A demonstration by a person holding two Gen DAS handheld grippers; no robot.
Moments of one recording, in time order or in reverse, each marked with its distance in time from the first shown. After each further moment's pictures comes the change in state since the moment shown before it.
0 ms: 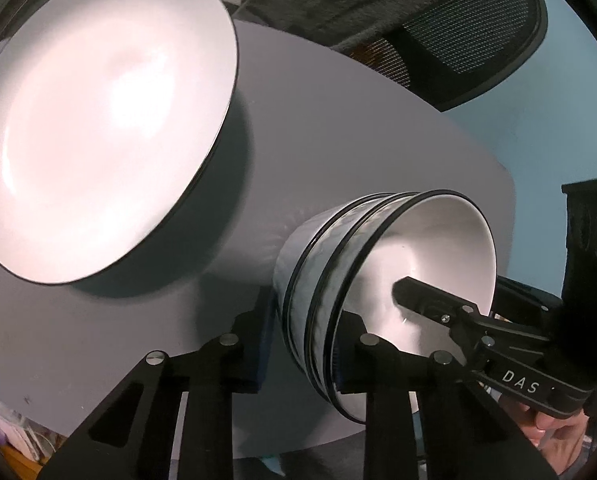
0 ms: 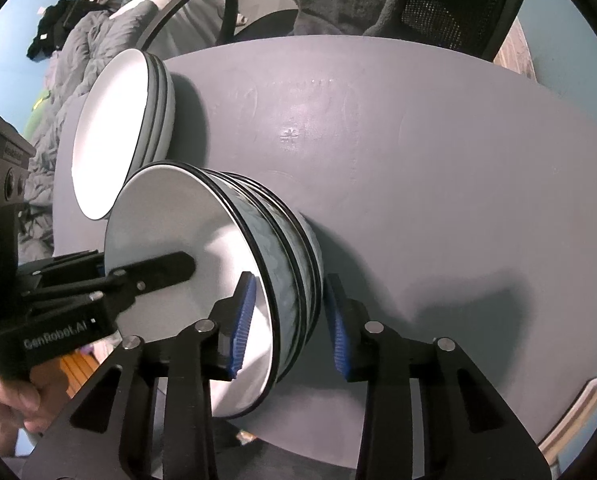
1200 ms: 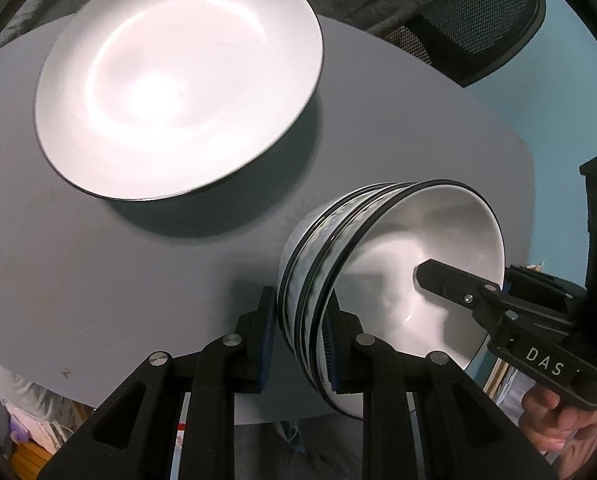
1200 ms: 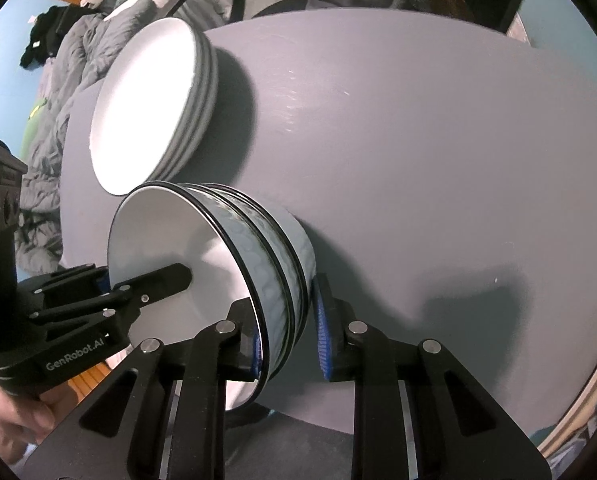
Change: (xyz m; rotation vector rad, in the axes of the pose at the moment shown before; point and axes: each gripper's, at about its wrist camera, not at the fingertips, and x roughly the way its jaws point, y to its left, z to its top) left arm -0.005 0.020 -0.020 0.038 0.015 0.092; right arm 0.004 0.041 -0.009 0.047 0.015 -0.006
